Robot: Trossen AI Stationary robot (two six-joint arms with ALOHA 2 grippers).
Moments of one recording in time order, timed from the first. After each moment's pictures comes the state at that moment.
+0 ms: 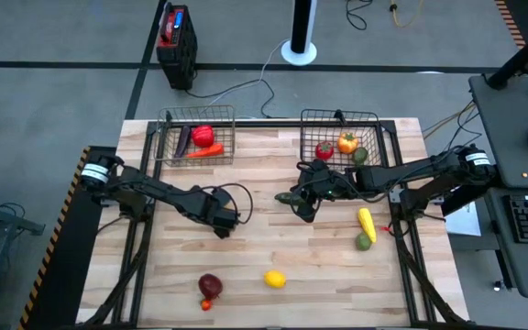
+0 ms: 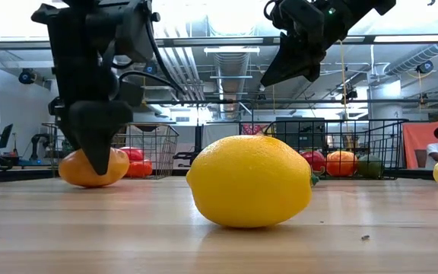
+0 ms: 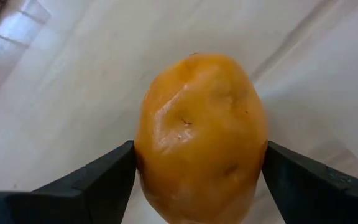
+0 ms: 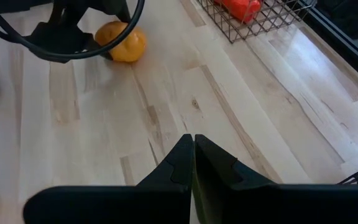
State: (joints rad) left arm -0.21 1.64 0.93 -0.86 -0.32 -0.98; right arm 0.05 1.38 0.93 -0.23 0.26 0.28
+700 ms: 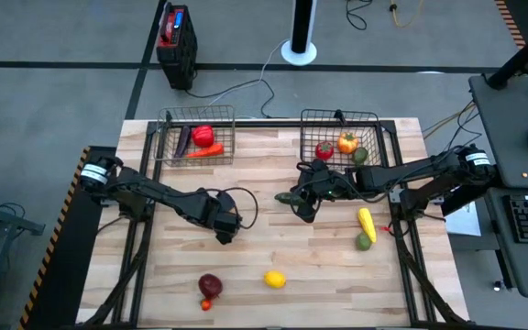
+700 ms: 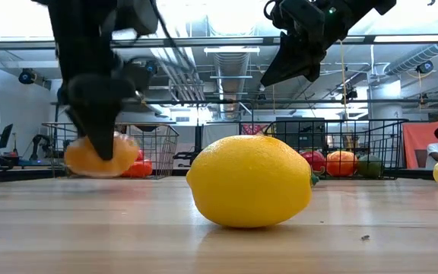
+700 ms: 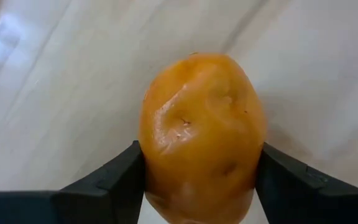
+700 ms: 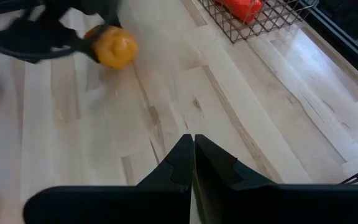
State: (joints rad) left arm -0.24 1.63 1.00 -0.88 -0.31 -0.92; right arm 0.05 1.38 0.93 -0.23 0.26 0.28
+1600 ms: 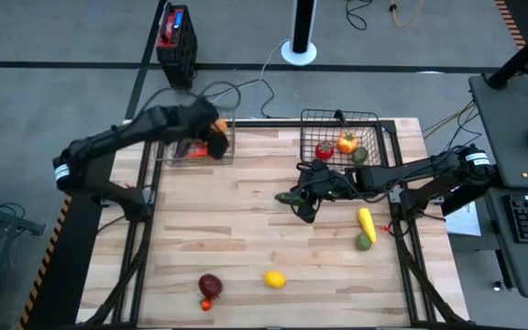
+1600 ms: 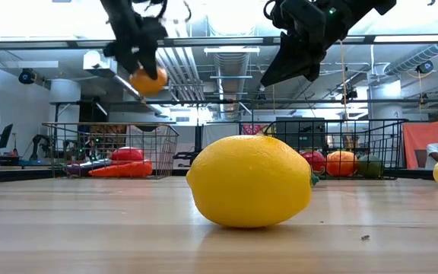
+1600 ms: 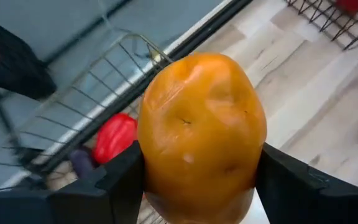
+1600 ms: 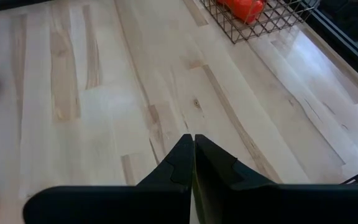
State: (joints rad) left arm 0.44 1.36 1.37 -1.02 -0.34 -0.30; right arm 0.05 1.38 0.93 -0.23 0.25 0.26
